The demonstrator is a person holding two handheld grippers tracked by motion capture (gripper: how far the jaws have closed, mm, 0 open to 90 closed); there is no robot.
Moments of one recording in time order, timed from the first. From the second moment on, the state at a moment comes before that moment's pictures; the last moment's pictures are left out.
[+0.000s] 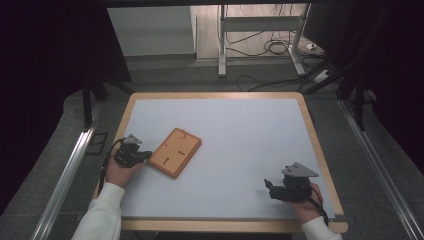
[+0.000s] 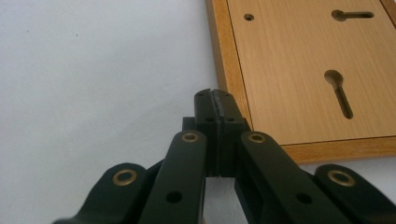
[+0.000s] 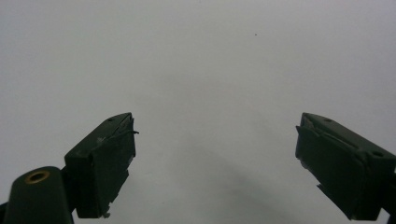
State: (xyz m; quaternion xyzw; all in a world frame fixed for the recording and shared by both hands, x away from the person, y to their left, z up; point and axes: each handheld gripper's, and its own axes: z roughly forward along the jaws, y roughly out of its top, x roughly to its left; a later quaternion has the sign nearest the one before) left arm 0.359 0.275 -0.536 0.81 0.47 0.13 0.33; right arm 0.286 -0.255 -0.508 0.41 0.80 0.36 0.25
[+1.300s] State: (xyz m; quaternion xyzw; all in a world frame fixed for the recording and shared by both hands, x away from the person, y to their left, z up) left arm 0.335 0.202 -0.534 0.86 0.37 0.10 0.33; right arm 0.288 -0.254 -0.510 0.41 0.80 0.35 0.25
